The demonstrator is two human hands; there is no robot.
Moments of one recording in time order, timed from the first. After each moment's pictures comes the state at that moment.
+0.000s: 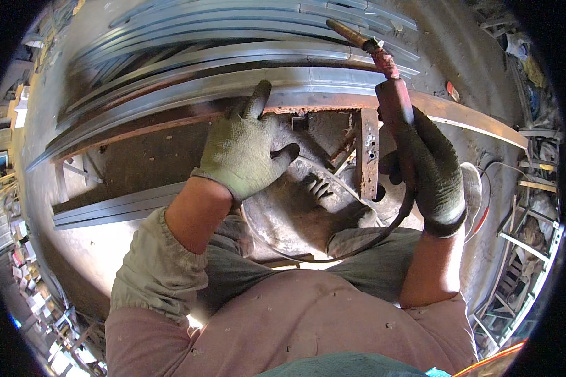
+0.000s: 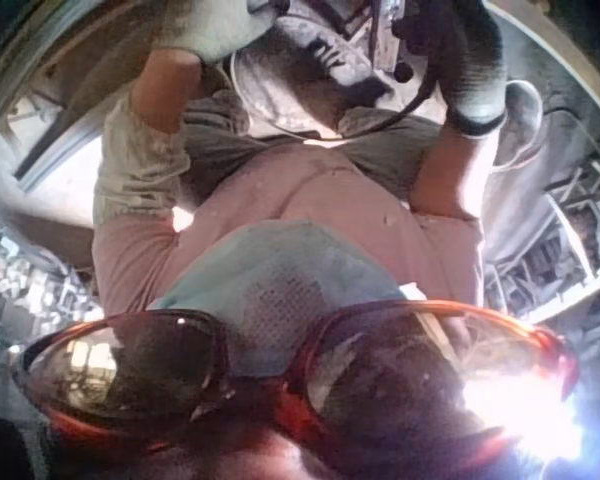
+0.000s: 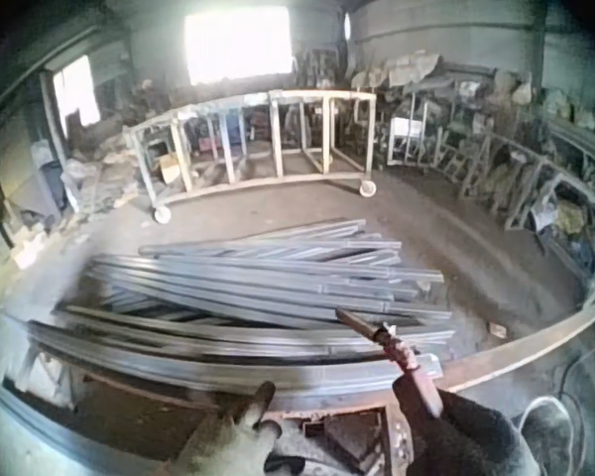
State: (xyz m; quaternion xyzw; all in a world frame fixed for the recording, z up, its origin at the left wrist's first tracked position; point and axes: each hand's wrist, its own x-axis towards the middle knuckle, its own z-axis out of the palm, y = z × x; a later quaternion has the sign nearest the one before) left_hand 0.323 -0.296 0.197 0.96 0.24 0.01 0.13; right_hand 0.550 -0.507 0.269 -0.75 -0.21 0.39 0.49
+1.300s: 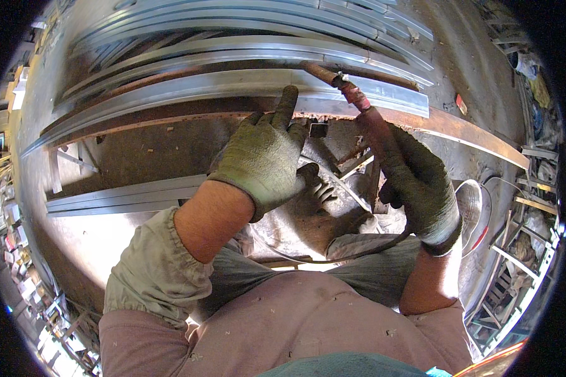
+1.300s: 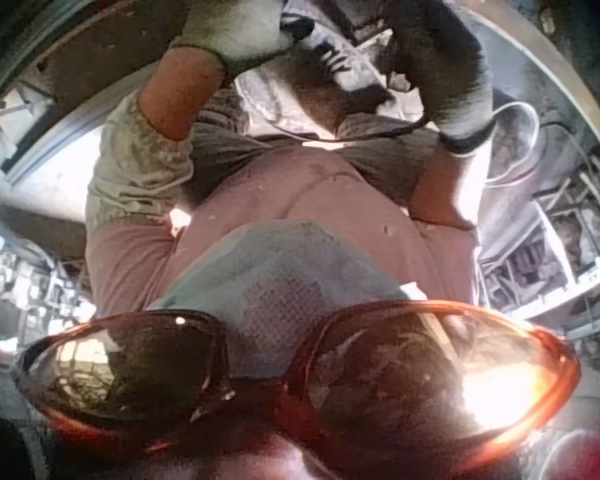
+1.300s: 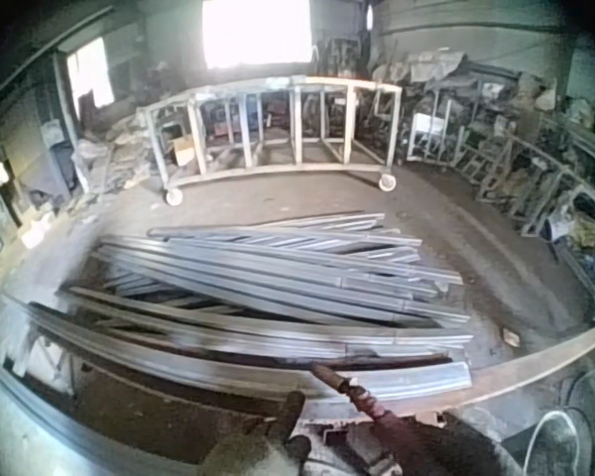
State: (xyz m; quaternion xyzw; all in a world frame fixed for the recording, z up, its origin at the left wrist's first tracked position) left_hand 0.323 -0.293 0.192 0.96 0.23 -0.06 0.16; right_hand 0.522 -0.463 0.272 -0.79 -0.31 0.40 0.35
